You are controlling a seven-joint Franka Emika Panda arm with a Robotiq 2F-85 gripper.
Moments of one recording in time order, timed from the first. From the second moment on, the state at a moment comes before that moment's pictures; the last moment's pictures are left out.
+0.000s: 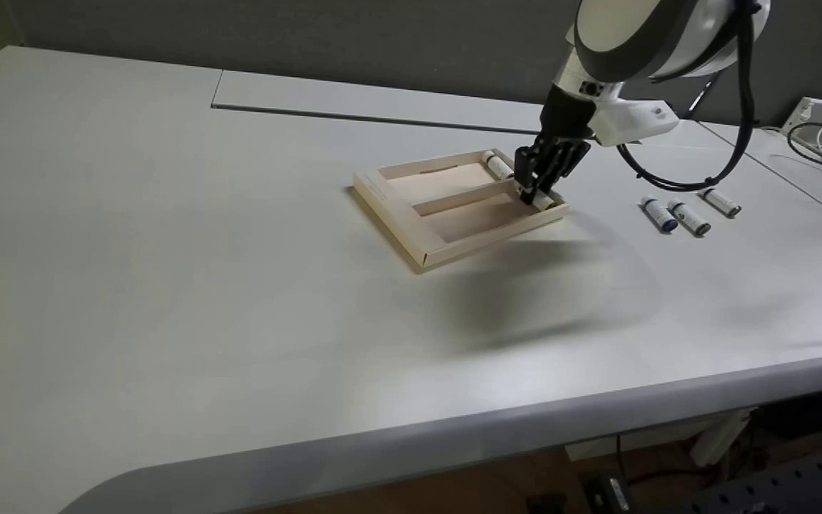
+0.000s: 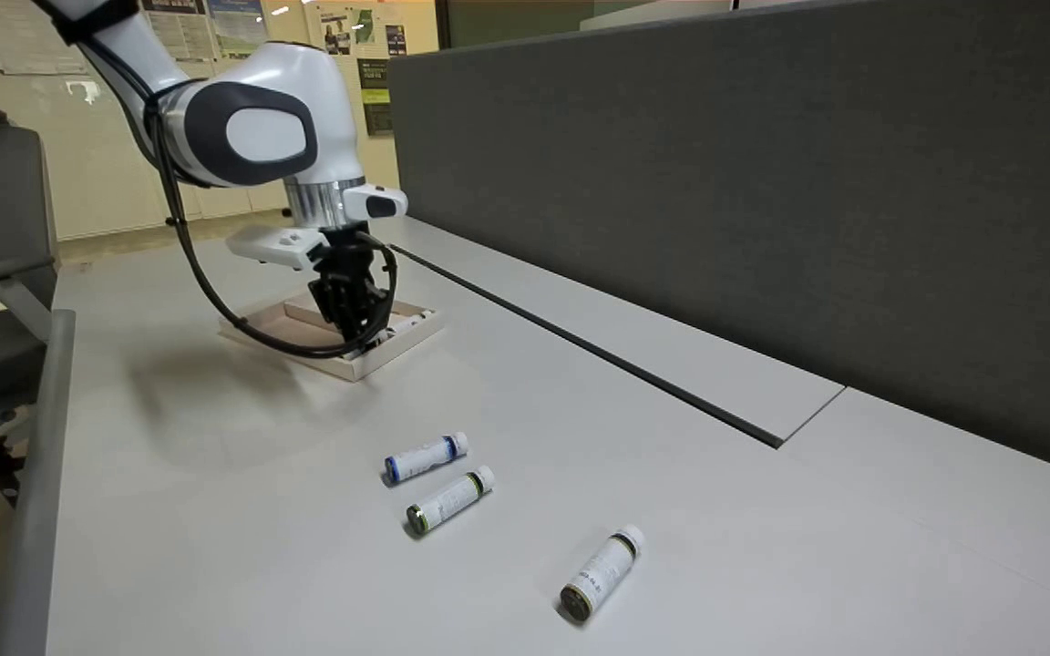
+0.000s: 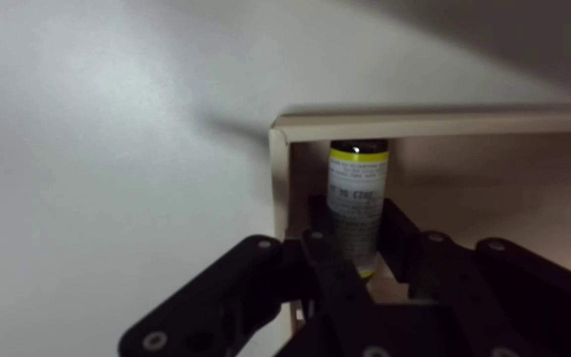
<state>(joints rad) 0.10 0.62 0.02 -2.09 -0.10 2.73 -0.11</state>
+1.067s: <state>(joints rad) 0.10 0.62 0.02 -2.06 -0.10 2.73 -0.11</state>
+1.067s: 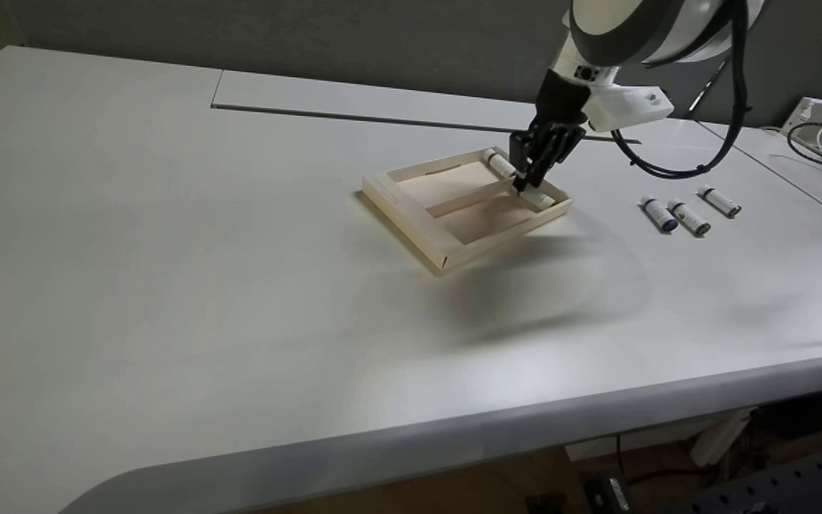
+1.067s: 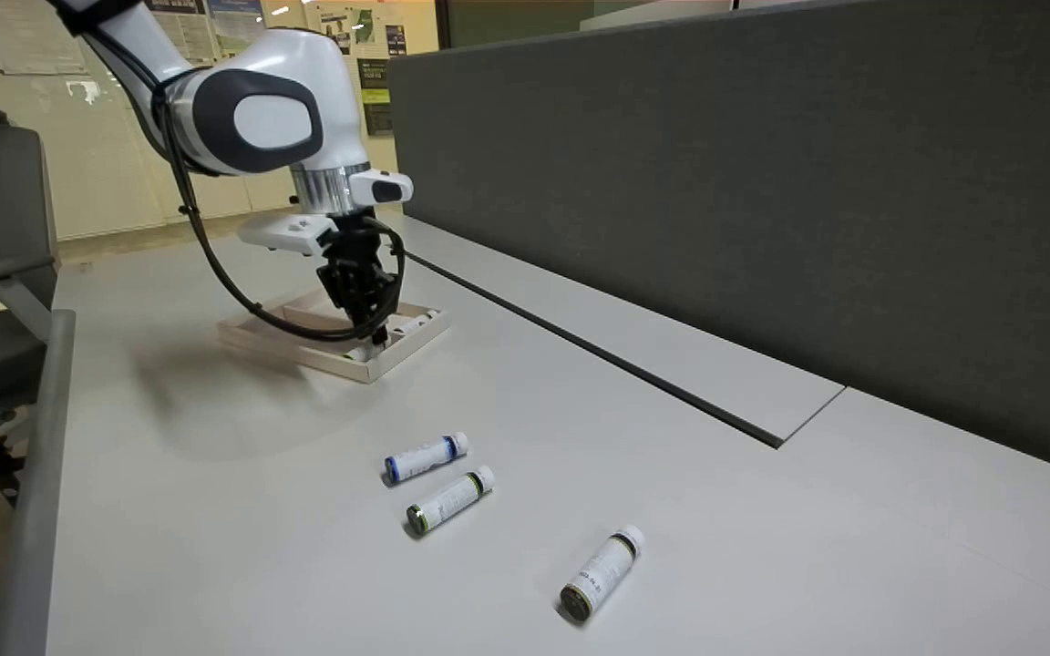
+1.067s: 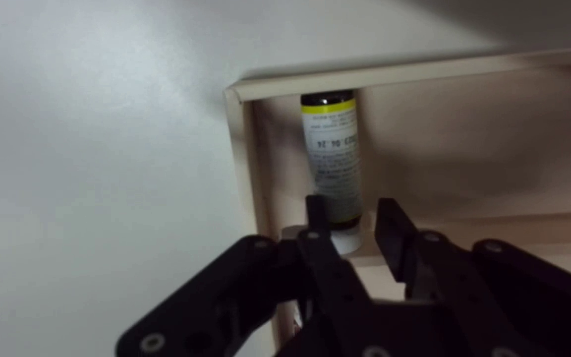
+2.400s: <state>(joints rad) 0.11 0.63 0.04 -2.06 -0.09 2.70 -0.11</state>
